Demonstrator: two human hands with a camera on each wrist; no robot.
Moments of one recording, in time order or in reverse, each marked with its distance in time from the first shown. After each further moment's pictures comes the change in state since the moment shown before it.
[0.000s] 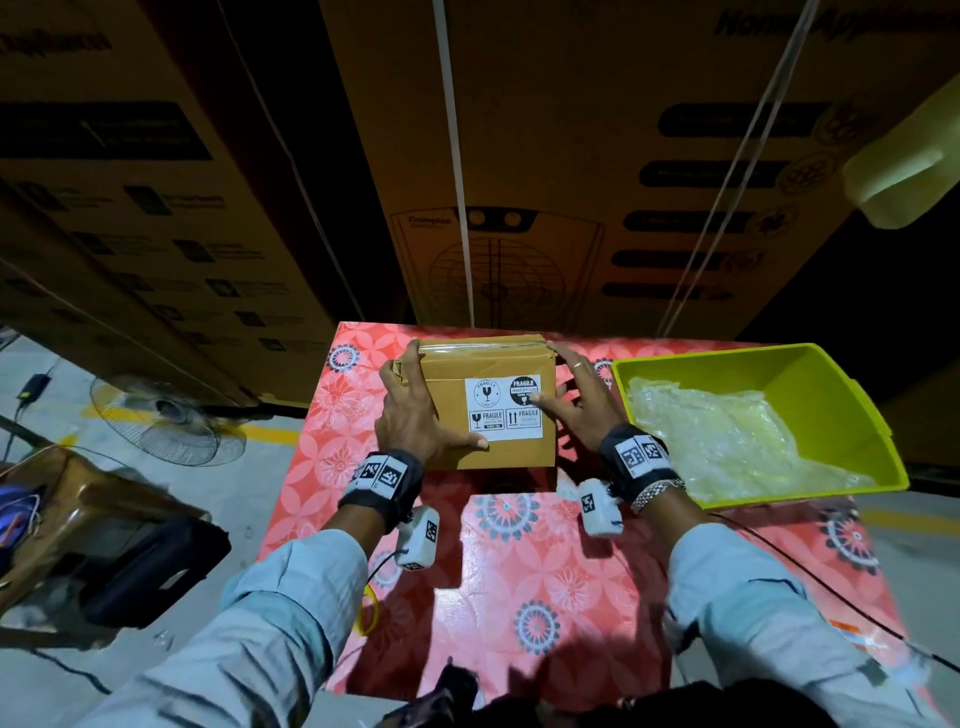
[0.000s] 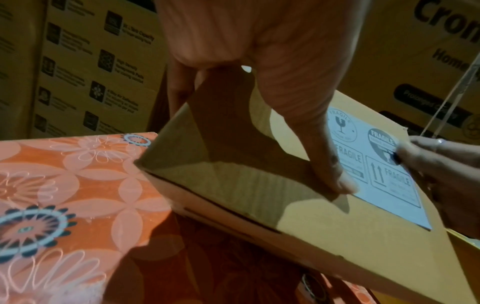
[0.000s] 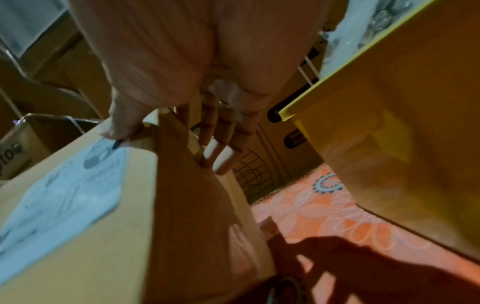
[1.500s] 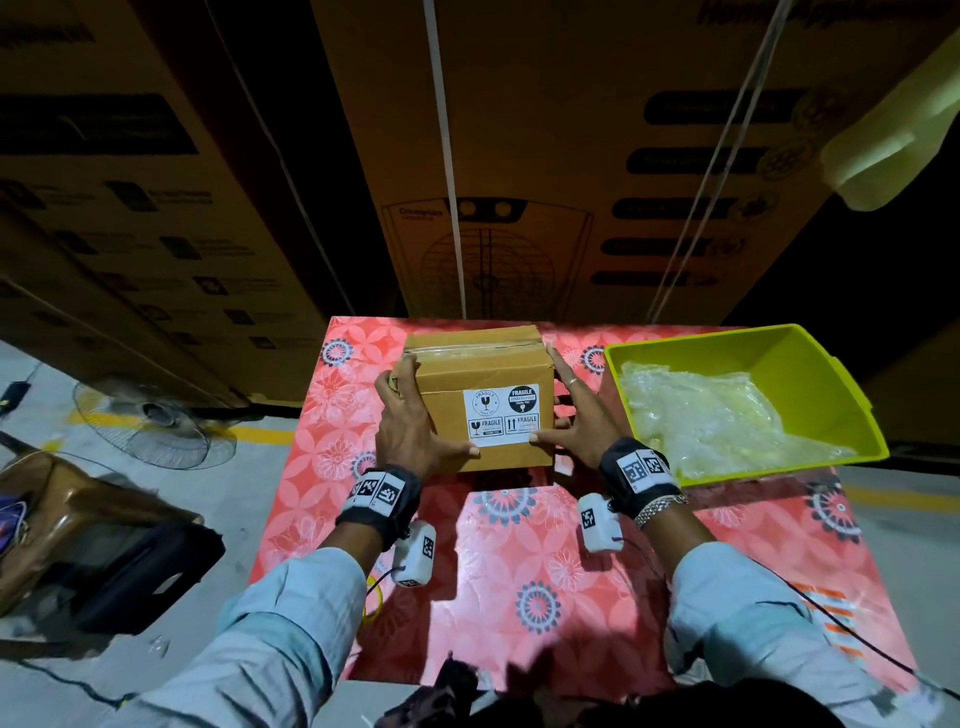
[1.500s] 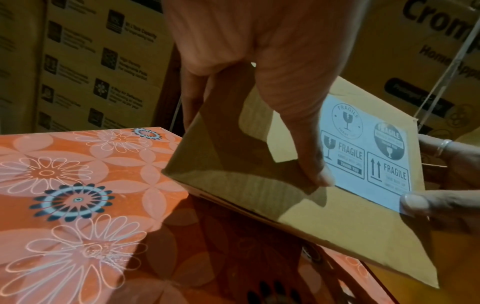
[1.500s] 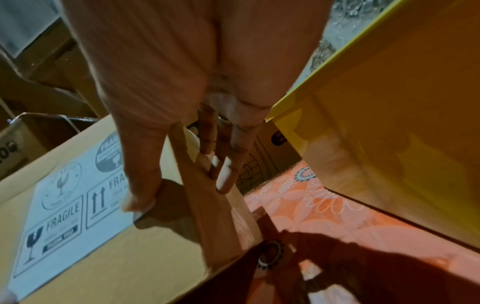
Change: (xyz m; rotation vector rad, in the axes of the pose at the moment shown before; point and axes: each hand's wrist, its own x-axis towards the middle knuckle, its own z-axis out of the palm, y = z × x) left_hand -0.022 -0.021 0.014 -0.095 0.023 0.073; right_hand -0.043 -0.006 0.008 0.127 -0.110 0.114
